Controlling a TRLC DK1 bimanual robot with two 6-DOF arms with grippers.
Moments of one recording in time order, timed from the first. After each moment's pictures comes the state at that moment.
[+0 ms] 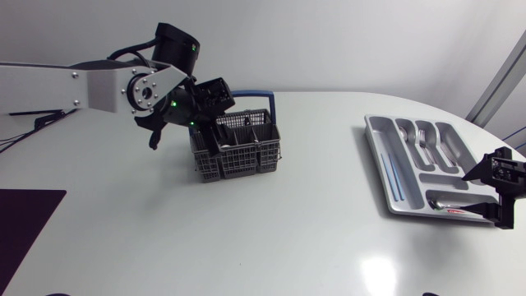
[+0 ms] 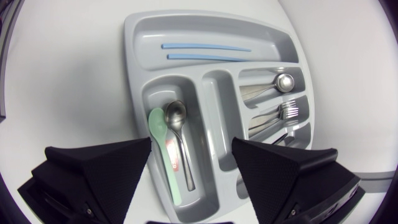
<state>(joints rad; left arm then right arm) -0.44 1.74 1.27 -0.28 0.04 0.84 -0.70 1.71 1.03 -0.59 -0.39 -1.86</state>
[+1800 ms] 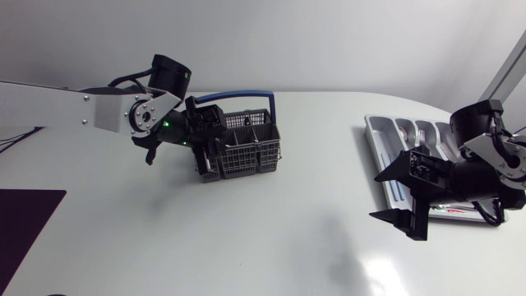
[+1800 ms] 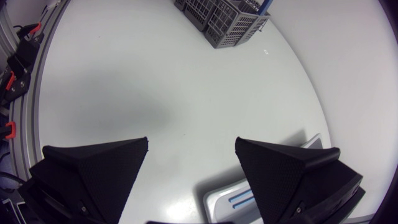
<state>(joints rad) -0.37 1.78 1.16 -0.20 0.19 1.00 -0.04 1.28 0.71 -0.55 -0.43 -1.21</state>
